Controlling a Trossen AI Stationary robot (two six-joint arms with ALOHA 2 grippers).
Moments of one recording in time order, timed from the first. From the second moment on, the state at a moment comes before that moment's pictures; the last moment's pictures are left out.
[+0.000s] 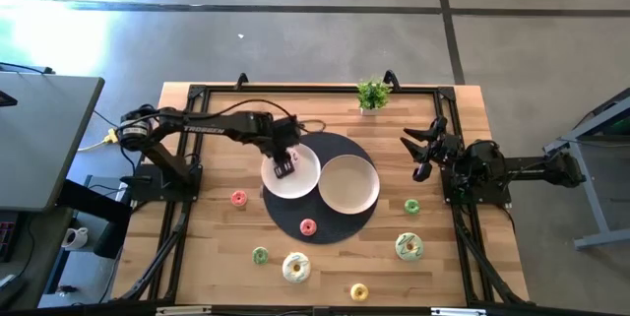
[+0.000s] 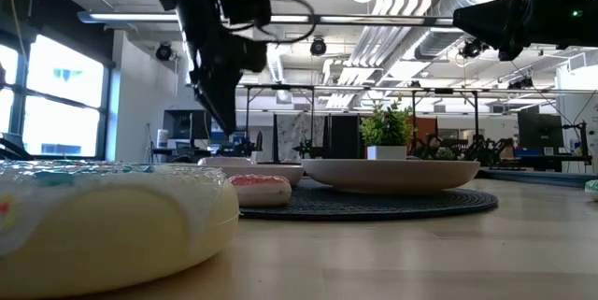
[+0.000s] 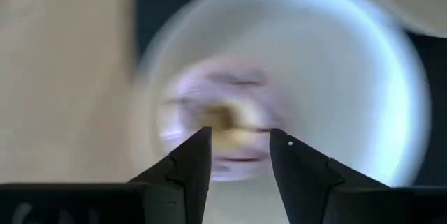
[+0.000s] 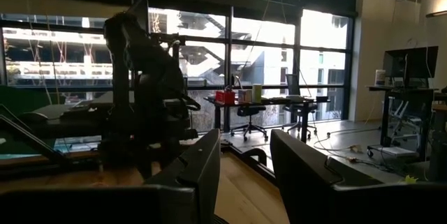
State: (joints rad) left arm 0.19 1.59 1.11 -0.69 0.03 -0.18; right arm -0.03 0.20 0.01 0.48 0.36 -0.10
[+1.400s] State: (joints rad) left arm -0.55 1.76 1.11 -0.27 -0.06 -0.60; right arm 0.21 0.97 0.51 0.27 0.28 -0.03
